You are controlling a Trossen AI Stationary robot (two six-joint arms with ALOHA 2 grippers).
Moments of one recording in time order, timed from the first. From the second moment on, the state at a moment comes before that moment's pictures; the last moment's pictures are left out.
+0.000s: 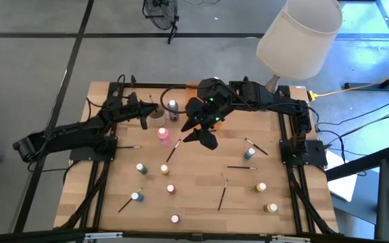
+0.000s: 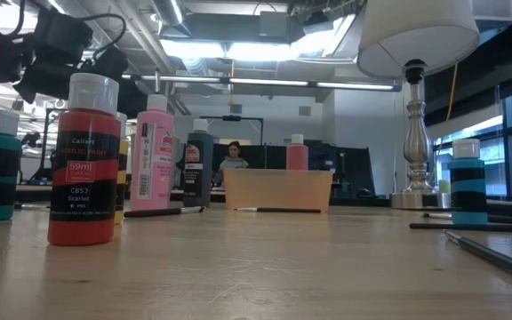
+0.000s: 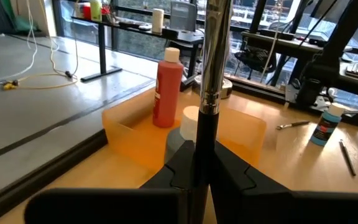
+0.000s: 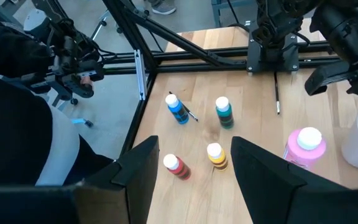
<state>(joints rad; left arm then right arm) 0.71 0.82 0.15 0.55 0.26 -0.13 0.01 1.95 2.35 -1.05 -0.40 0.11</state>
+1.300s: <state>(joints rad) 0.71 0.89 0.15 0.55 0.32 -0.12 0.01 1.96 2.35 -1.04 -0.40 0.10</state>
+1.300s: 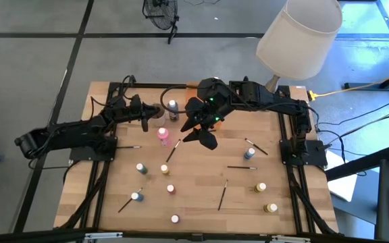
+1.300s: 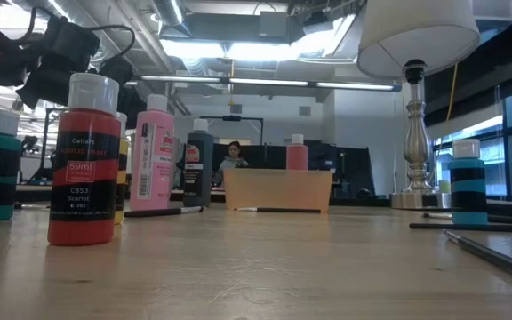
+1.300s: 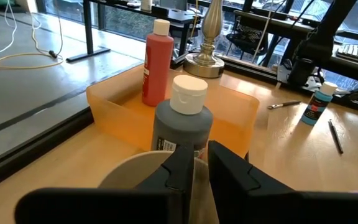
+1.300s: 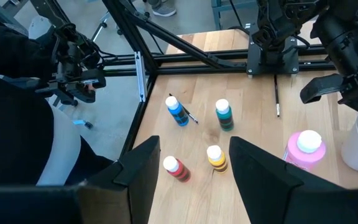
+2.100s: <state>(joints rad) 0.71 0.84 0.15 0.70 0.33 -0.19 0.01 1.96 2.35 -1.04 -0.41 0.11</state>
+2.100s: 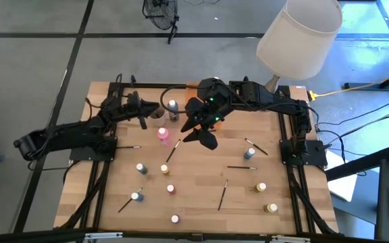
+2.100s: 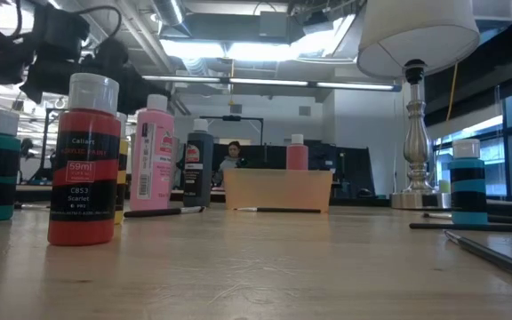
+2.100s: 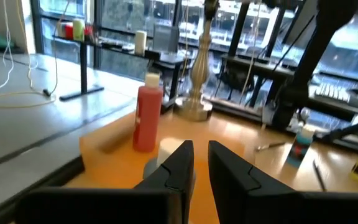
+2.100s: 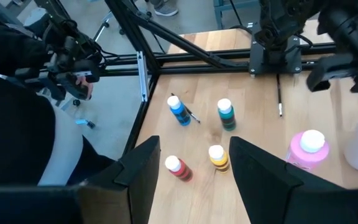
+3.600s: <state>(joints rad) 0.50 0.63 0.15 0.99 0.43 -0.90 0.08 1.96 2.35 -1.04 -0.48 0.15</state>
